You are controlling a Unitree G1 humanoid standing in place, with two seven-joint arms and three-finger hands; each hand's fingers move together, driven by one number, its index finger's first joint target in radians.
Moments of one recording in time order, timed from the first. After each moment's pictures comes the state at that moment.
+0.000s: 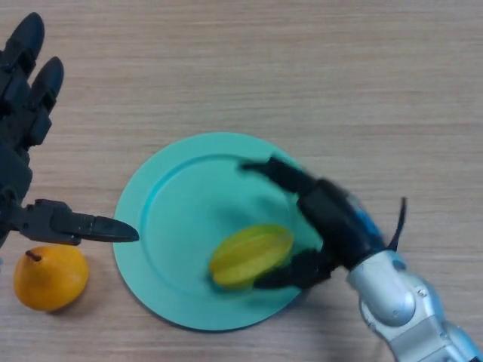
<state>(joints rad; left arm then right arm) -0.04 0.31 0.27 -0.46 -0.26 0.15 -0.21 -0.21 -0.19 0.39 -0.11 -0.37 0.12 -0.03</state>
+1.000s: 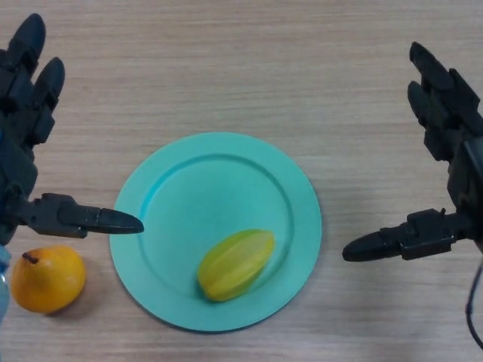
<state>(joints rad) -0.07 0.31 0.24 -0.41 -0.25 0.13 -0.17 -0.05 -0.21 0.01 -0.56 -0.07 0.34 0.12</state>
